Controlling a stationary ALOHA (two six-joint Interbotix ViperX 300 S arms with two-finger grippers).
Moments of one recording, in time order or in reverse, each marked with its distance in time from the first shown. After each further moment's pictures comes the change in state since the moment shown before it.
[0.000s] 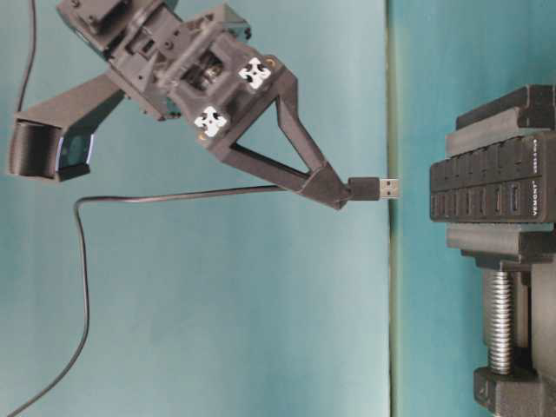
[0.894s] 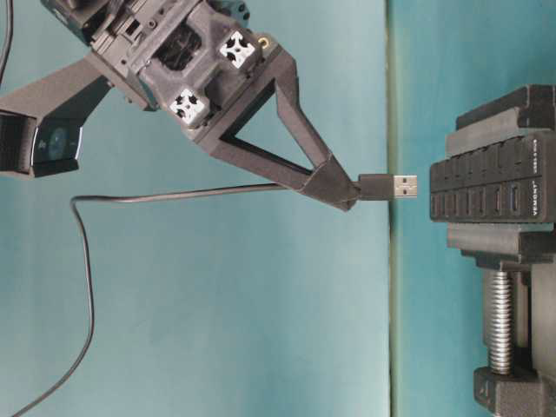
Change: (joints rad) left arm 0.000 0.000 0.000 -0.002 0.000 -0.002; right arm 0.078 0.015 -0.003 -0.003 -0.003 0.077
